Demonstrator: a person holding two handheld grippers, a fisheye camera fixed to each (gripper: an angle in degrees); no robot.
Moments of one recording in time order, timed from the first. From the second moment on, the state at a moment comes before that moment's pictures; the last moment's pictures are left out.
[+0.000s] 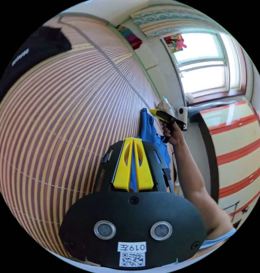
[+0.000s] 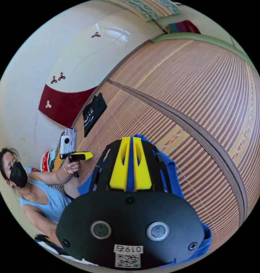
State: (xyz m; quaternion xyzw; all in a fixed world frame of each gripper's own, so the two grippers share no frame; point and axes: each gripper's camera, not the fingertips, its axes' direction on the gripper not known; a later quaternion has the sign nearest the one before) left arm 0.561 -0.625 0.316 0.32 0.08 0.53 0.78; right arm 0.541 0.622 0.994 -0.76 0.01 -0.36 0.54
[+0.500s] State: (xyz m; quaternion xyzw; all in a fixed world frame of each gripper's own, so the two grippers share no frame) left arm 0.649 -0.423 0.380 0.42 -0.36 0.72 0.42; right arm 0.346 0.662 0.607 -0.51 0.05 -0.66 0.55
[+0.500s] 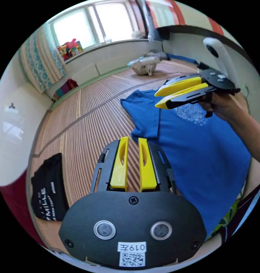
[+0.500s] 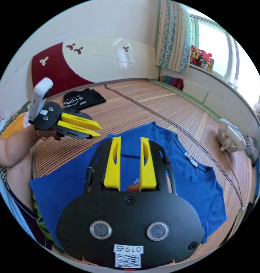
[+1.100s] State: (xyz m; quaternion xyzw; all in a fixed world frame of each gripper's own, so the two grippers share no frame) left arm 0.727 -0.391 0.332 0.37 -0.38 0.78 0.32; right arm 0.224 0.761 0.468 -0.47 0.07 -0.79 0.39
